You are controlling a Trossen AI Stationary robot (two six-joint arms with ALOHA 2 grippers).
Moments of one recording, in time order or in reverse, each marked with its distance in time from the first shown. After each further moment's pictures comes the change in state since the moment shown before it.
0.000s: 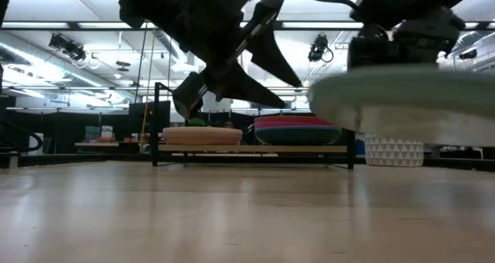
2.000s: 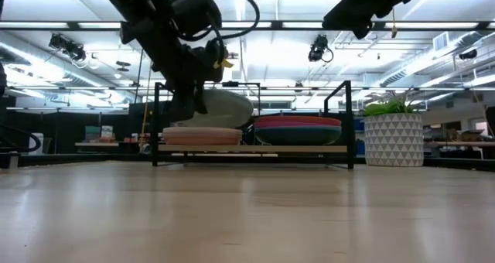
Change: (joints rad) left arm 0.287 -0.195 -0.136 -0.389 -0.669 -0.613; right arm -0.027 -0.310 0.147 0.101 0.293 -0.390
